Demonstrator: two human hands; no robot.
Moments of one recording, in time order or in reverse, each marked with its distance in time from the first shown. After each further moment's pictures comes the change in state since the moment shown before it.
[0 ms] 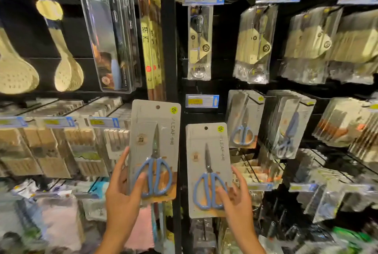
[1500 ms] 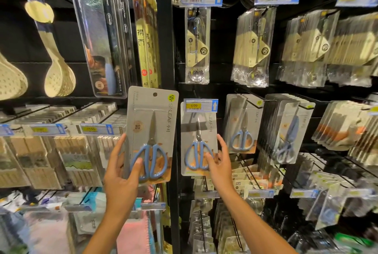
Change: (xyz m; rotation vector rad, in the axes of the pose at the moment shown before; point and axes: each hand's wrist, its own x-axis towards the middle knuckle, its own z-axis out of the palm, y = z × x) left_hand 0.053 -0.015 0.018 -0.010 -0.021 0.190; right_hand 0.123 0.016 0.050 -0.082 0.033 -0.126
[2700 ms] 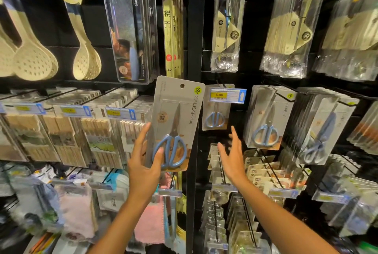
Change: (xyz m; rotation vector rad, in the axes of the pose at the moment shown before) left_hand 0.000 -0.022 -0.007 0.078 -0.002 -0.029; right_hand 0.030 0.045 0.018 -0.374 -0.119 -0.081
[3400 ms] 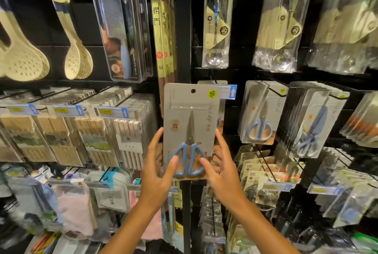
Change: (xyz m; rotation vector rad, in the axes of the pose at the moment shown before) left_hand -0.029 0.015 0.030 -0.076 -0.183 0.018; right_hand -0.089 -0.087 -0.036 0.362 -0.229 -0.112
